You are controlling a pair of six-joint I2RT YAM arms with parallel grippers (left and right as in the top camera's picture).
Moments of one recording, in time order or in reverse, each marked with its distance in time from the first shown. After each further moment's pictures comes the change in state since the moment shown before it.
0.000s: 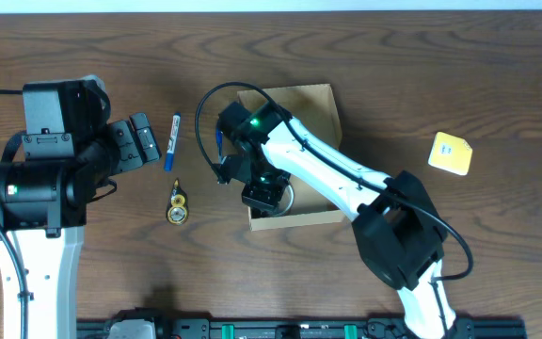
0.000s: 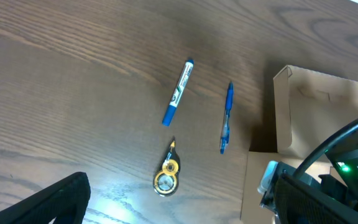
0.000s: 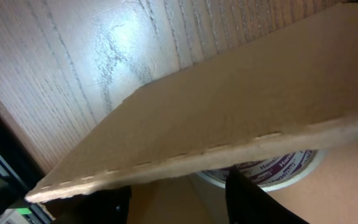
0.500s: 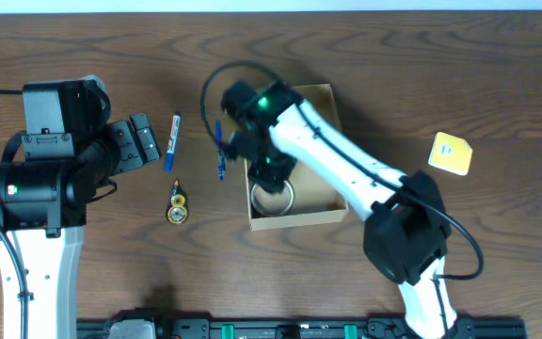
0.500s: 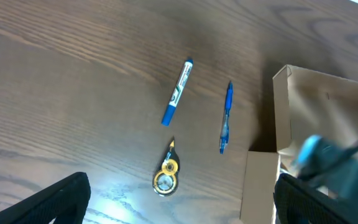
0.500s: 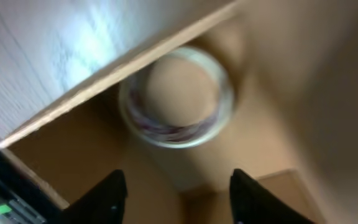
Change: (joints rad) left arm 0.000 0.000 0.000 -0.001 0.003 0.000; right arm -0.059 0.004 0.206 -0.121 0.133 0.037
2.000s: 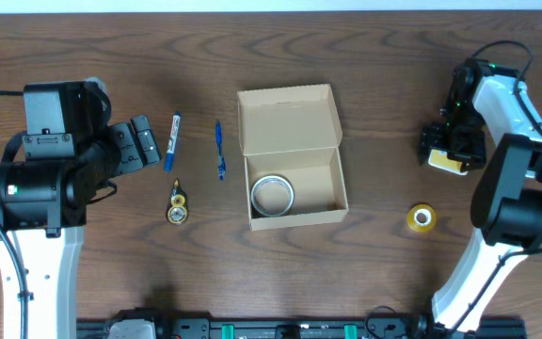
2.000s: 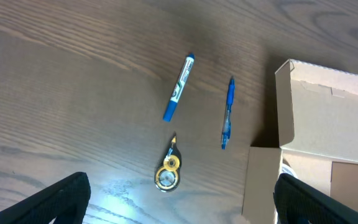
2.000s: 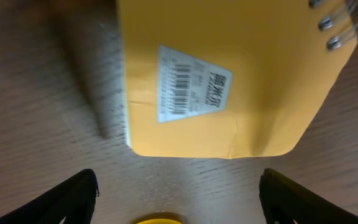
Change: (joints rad) left arm 0.000 0.000 0.000 -0.015 0.000 0.008; right arm -0.925 -0.012 -0.397 0.228 0.131 0.498
